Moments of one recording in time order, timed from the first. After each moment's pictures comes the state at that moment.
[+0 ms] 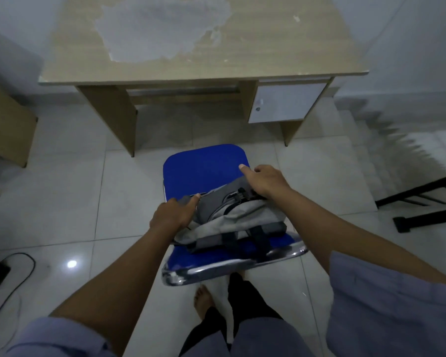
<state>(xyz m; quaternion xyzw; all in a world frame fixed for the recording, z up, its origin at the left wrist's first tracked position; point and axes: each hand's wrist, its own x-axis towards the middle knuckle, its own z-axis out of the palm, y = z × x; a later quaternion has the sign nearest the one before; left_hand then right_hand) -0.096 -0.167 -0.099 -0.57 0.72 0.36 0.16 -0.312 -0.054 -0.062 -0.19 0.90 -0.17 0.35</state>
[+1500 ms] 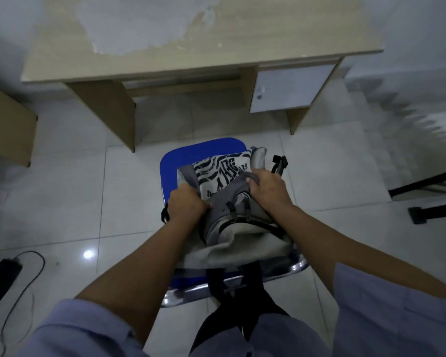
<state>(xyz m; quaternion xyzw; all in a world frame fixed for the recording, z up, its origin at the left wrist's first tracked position) -0.166 -0.162 -0.117 -0.57 0.74 0.34 0.11 -0.324 -0.034 -0.097 -0.32 0.89 -0.23 0.25</state>
